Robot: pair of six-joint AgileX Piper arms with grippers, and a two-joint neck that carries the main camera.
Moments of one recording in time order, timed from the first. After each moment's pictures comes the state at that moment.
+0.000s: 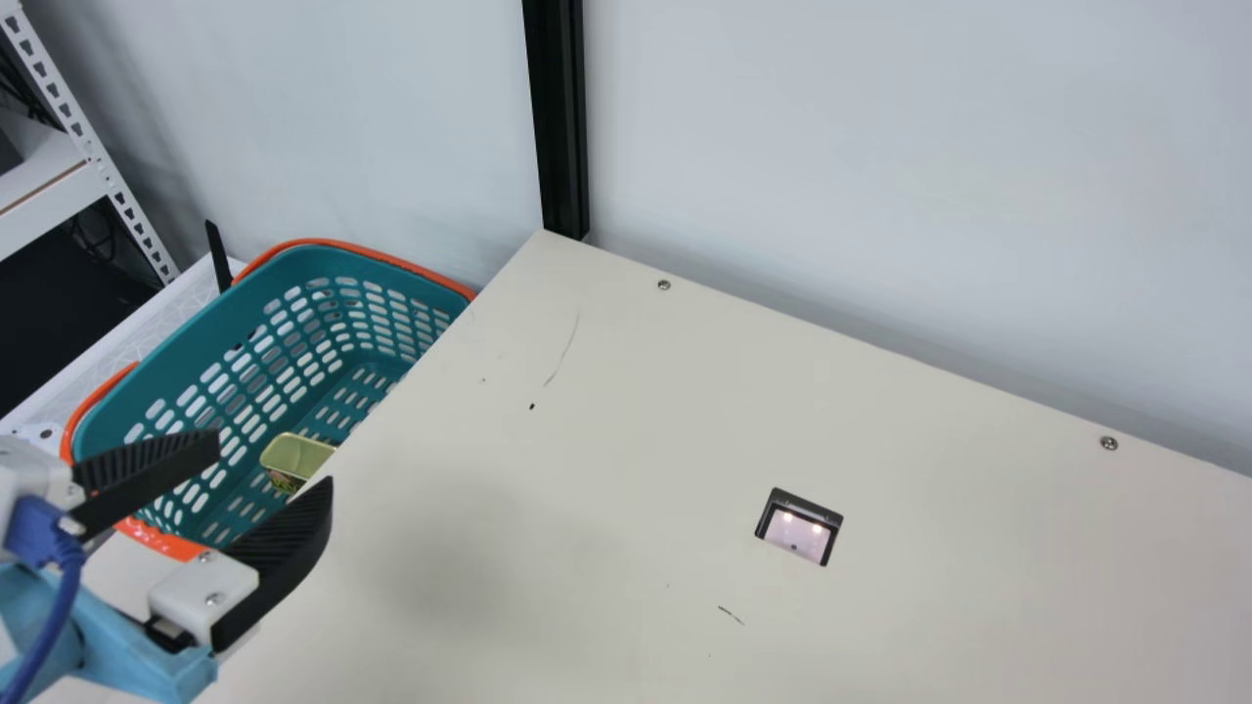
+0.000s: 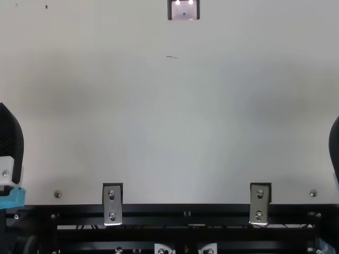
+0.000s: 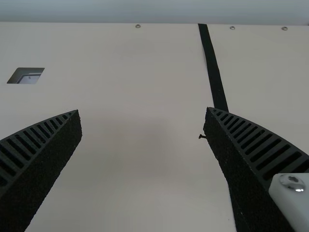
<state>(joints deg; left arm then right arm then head) -4.0 13.5 -20.2 4.9 38.2 -6.5 -4.0 13.5 -20.2 5.1 38.2 -6.5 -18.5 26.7</state>
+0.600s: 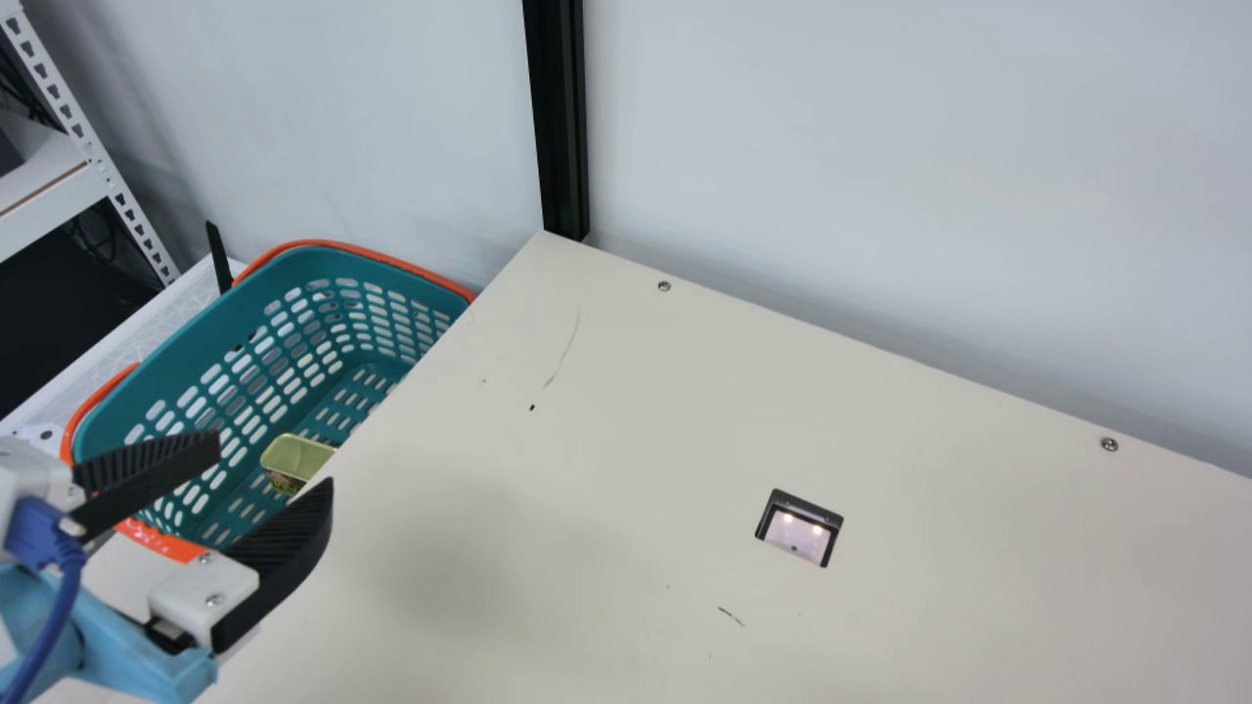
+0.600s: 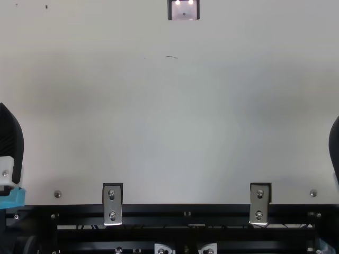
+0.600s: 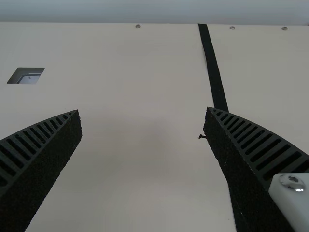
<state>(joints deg) -4.0 13.5 -20.2 4.9 38.2 -6.5 -4.0 13.5 -20.2 5.1 38.2 -6.5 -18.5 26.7</state>
